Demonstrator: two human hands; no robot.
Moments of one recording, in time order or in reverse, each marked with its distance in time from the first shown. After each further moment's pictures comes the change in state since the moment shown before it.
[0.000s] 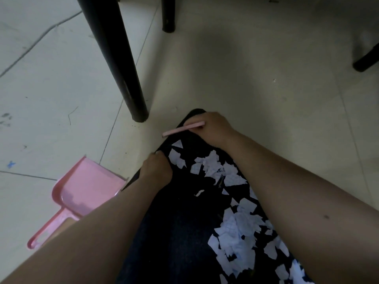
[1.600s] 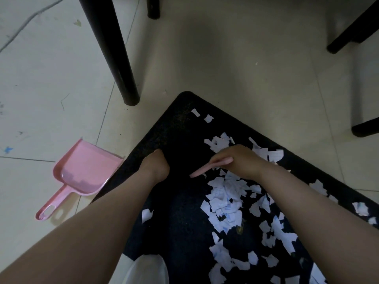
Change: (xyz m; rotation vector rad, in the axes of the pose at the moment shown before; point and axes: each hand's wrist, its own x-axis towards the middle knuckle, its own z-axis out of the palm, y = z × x) left_hand -0.047 -0.013 0.024 0.033 -0.126 0.034; right_hand -0.153 0.032 0.020 -0.078 -0.324 0.207
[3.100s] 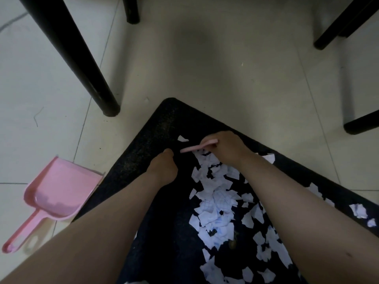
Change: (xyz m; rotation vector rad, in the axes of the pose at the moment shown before) left_hand 0.019 0.062 0.011 -0.048 -0.039 0.153; right_hand 0.038 0.021 -0.031 0.079 0.273 0.074
